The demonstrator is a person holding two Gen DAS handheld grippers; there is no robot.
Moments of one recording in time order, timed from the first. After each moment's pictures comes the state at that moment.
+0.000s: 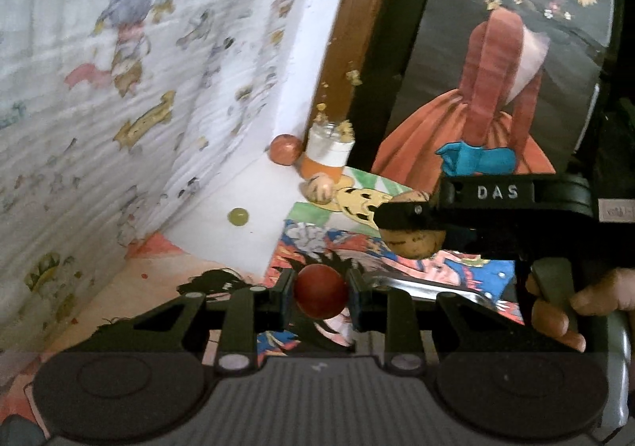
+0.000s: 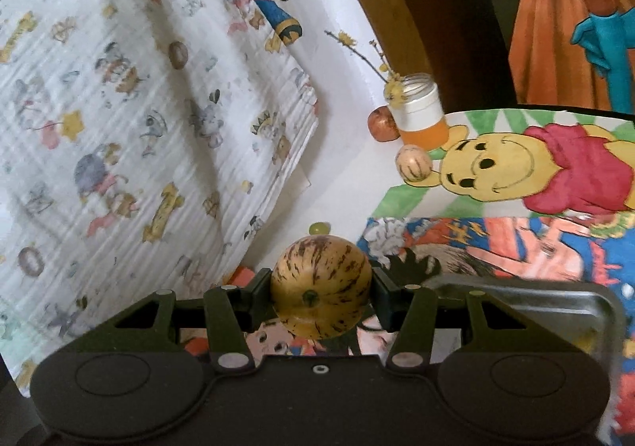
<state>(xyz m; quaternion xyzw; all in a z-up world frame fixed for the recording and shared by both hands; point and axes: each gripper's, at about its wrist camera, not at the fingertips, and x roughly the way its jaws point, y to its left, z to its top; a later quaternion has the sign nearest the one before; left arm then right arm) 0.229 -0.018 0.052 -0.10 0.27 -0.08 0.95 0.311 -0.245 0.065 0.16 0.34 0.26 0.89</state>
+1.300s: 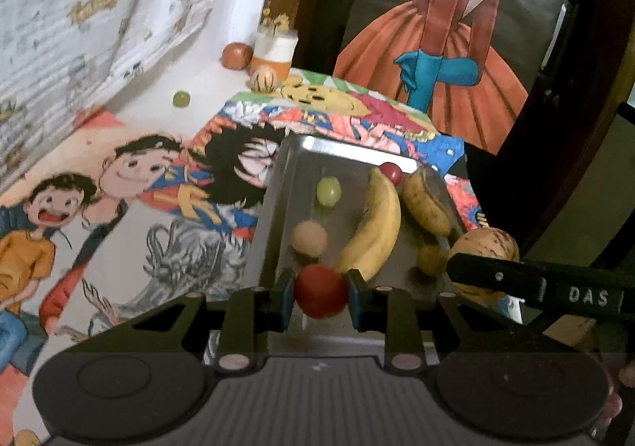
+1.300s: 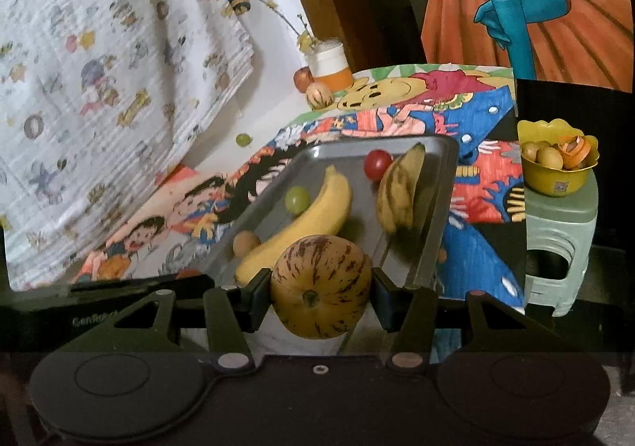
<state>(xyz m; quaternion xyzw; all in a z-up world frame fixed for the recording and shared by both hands) 0.151 -0.094 -0.016 -0.08 0.36 -0.11 0.92 0.150 -0.340 -0.024 0.11 0.33 0.20 0.92</state>
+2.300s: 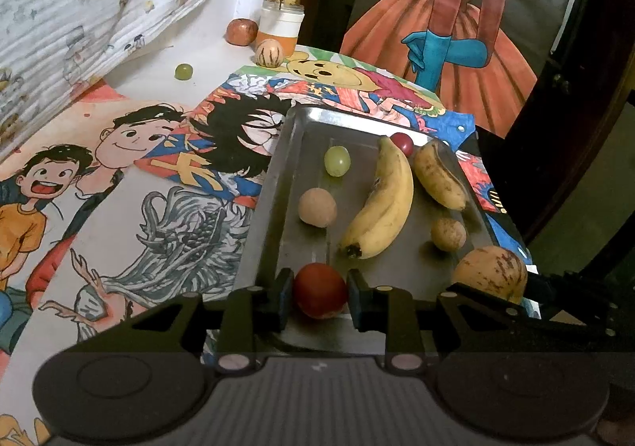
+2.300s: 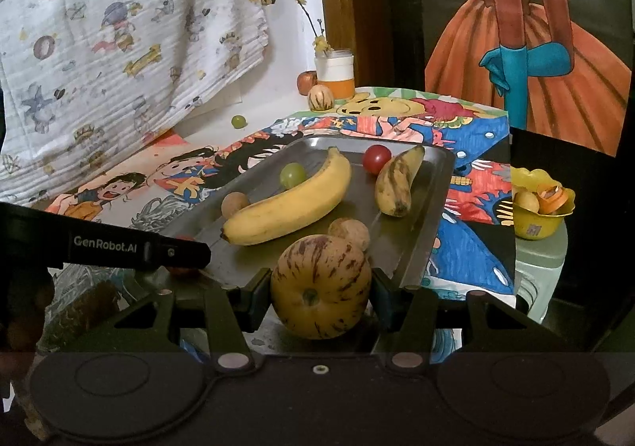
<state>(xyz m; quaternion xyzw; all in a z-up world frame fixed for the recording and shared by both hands) 0.153 -0.096 -0.032 -0.08 0.38 -0.10 0.92 0.123 -0.315 -0.048 0.00 0.28 0.17 0.94</state>
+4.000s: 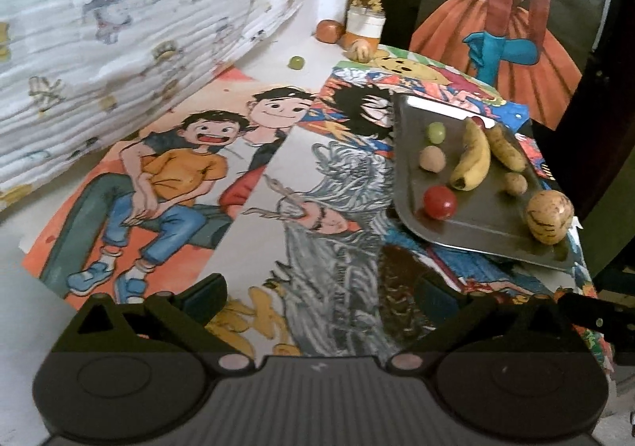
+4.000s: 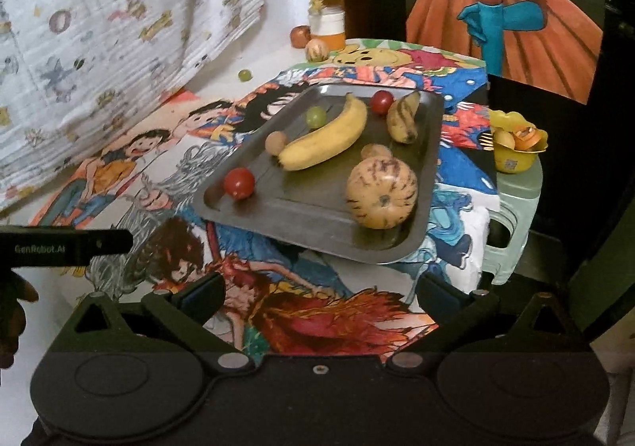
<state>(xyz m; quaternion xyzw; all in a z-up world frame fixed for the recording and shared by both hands) 0.060 -0.012 -0.010 -0.05 0.40 -0.01 0.92 0.044 -0.284 -0.018 0.00 0.37 0.13 0.92</state>
